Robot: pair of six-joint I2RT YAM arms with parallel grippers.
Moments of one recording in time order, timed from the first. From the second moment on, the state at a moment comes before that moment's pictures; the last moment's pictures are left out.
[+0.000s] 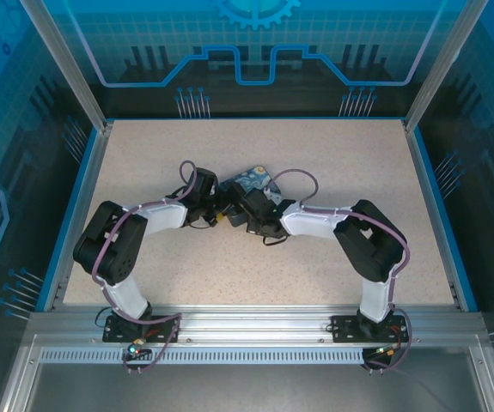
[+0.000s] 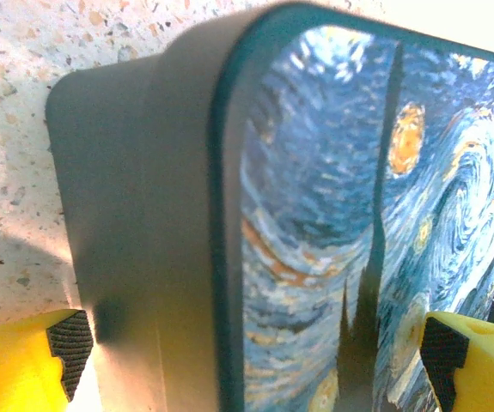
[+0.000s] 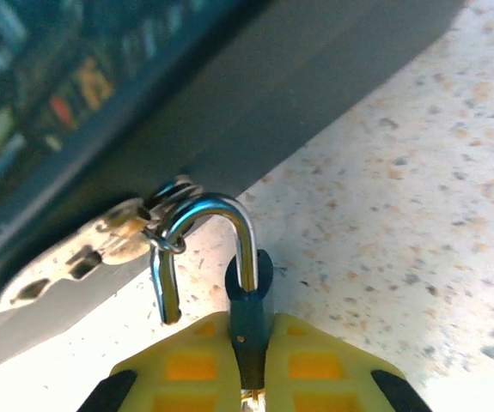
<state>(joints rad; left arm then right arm) -0.40 1.74 0.89 0.03 0.27 -1.13 0.80 1.88 1.16 -0.43 0.22 1.01</state>
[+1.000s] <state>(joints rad) -0.46 1.74 0.87 0.07 0.23 -1.24 0.63 2.00 1.35 -0.43 0.14 1.09</state>
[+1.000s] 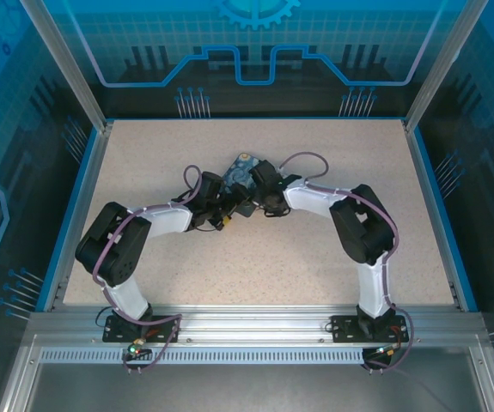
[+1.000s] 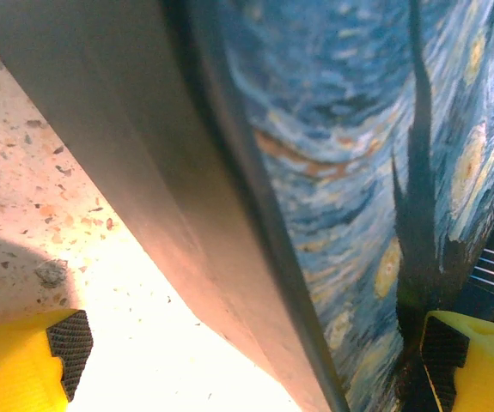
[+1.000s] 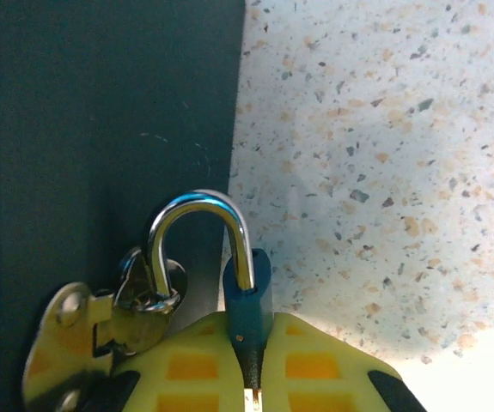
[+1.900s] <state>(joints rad) -0.41 1.71 0.89 -0.03 0.27 -1.14 0.40 1.72 1.01 -0.44 0.08 0.87</state>
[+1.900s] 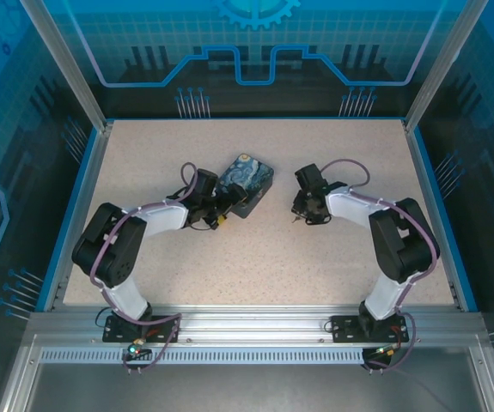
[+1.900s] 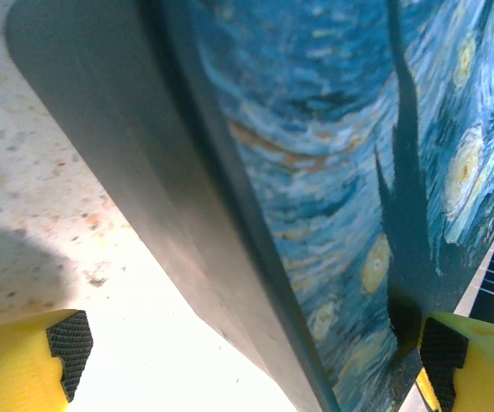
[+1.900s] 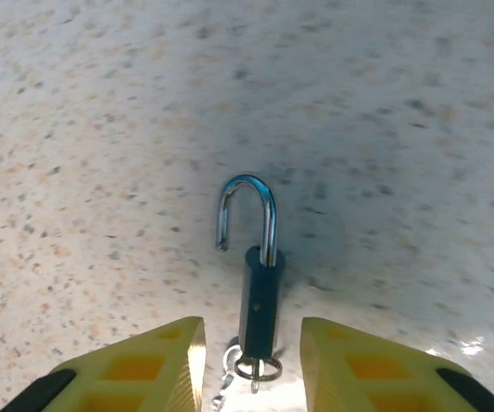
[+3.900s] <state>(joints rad) -0.05 1.55 0.37 0.81 -0.21 -0.11 0.09 1.51 0.41 0.63 0.16 -0.02</state>
